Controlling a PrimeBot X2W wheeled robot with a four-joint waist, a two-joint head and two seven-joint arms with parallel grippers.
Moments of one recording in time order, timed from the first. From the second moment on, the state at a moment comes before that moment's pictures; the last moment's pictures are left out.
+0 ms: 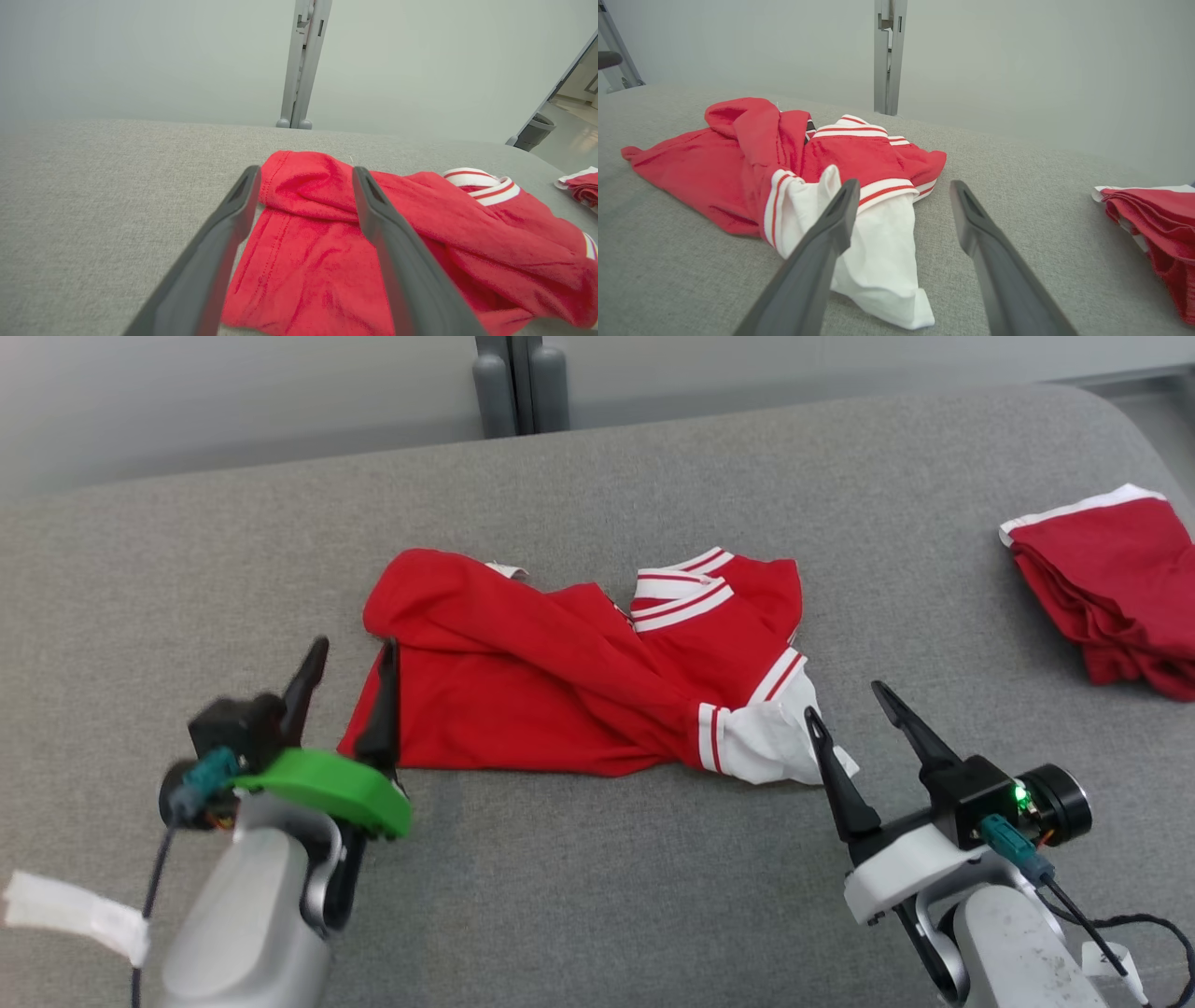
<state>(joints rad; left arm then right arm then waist) -0.40 0.14 -0.26 0.53 -0.45 -0.13 -0.26 -0.20 -0.05 0.11 0.25 -0.03 0.13 -0.26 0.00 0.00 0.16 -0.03</state>
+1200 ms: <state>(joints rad) -0.97 0.35 -0.80 0.94 -0.83 -0.13 -0.24 -0.32 -0.05 0.20 0.22 0.02 0.13 -0.26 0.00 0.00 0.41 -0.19</state>
